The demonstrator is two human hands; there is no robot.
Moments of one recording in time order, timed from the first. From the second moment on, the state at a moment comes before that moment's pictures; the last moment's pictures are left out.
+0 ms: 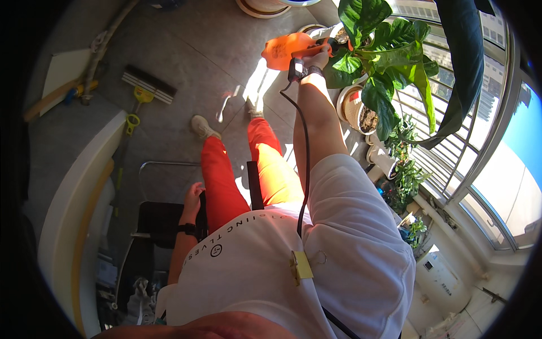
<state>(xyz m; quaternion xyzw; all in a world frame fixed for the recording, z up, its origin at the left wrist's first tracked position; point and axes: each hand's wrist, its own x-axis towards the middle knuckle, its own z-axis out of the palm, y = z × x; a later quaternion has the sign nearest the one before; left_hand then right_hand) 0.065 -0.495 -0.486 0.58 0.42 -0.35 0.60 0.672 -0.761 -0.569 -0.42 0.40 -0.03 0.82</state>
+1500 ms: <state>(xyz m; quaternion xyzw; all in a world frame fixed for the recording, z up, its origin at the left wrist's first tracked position) 0.071 -0.336 -0.371 0.78 0.31 -0.29 0.46 0.425 -0.864 -0.196 -0.47 0.22 -0.02 0.85</state>
